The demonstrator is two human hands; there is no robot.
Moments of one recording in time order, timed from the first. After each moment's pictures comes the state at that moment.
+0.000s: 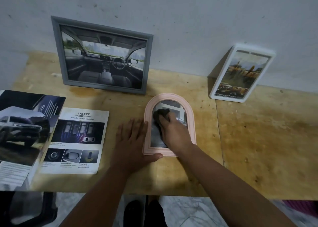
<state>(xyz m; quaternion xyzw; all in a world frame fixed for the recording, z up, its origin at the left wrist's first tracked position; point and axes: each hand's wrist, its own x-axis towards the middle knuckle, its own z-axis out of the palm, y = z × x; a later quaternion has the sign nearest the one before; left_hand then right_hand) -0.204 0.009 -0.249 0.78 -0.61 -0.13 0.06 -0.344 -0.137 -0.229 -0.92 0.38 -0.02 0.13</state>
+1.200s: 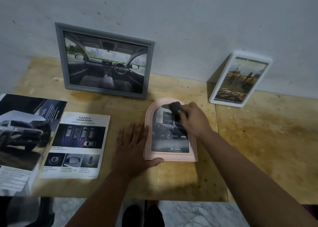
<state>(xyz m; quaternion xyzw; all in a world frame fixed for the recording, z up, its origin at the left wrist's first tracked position) -0.203 0.010 -0.249 0.77 -0.62 -0.12 0.08 -0.364 -0.205 -0.183 -0.86 0.45 -0.06 0.22</state>
